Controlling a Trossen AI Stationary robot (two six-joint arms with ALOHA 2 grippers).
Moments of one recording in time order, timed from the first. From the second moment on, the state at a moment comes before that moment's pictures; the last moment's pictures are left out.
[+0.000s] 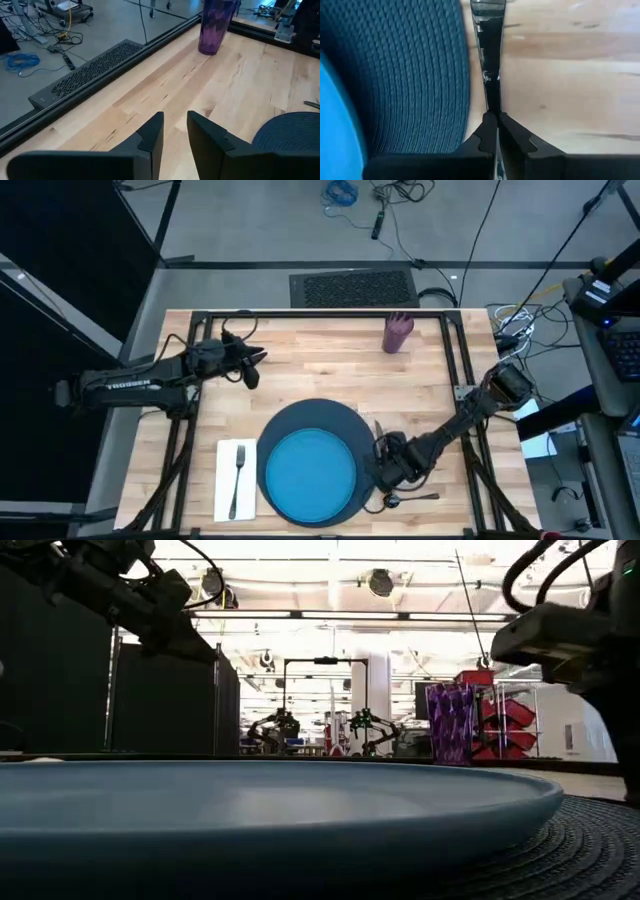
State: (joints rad) left arm 0.33 0.75 0.41 -0.05 -0.19 -0.15; right arm 0.63 1.79 1.03 -0.64 0.10 2.19
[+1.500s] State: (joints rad) left arm 0.33 0.75 0.41 -0.04 -0.18 -0.15; right arm 0.65 1.80 1.03 -0.68 0.14 2.18
